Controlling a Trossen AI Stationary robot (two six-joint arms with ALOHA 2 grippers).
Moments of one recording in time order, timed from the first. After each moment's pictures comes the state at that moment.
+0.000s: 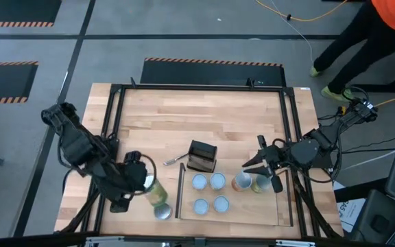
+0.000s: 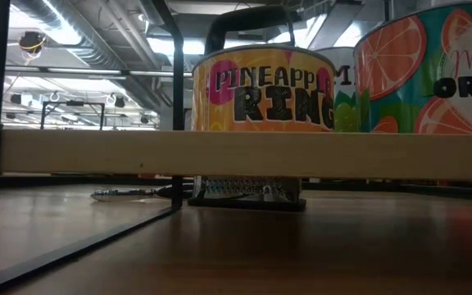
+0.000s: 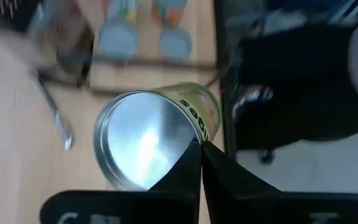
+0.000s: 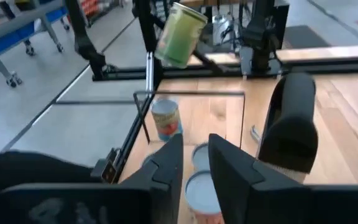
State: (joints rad) left arm -0.74 1.44 1.75 -1.27 -0.19 -0.73; right arm 0.59 0.96 0.89 -0.24 0.34 0.28
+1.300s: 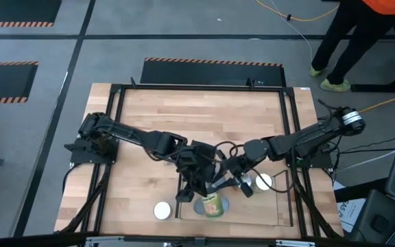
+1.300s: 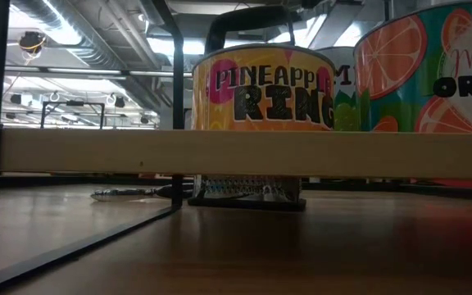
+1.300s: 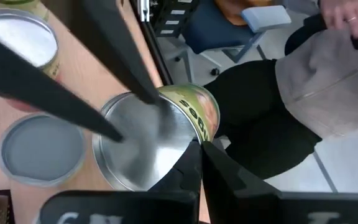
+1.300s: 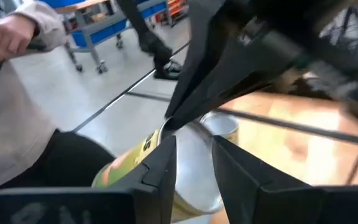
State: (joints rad) left arm -0.27 1.84 1.77 -0.65 0.43 -0.22; right arm 0.32 1.41 0.89 0.29 -0.30 0.12
